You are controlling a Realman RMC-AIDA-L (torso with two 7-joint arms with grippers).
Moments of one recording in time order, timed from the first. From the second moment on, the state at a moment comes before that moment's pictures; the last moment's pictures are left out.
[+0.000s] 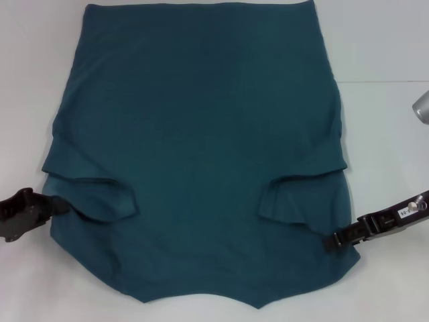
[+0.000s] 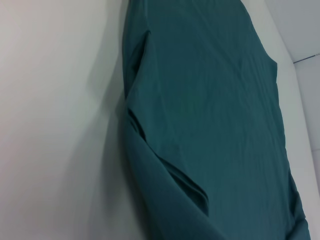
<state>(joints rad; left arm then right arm) -0.42 -2.01 0.48 0.71 2.23 1.45 -2.48 0.75 1.96 -0.81 -0.61 -2.49 -1.53 2.33</state>
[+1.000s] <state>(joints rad) -0.42 -2.01 0.48 0.71 2.23 1.45 -2.47 0.74 1.96 -0.81 -0.61 -2.52 -1.53 2.36</state>
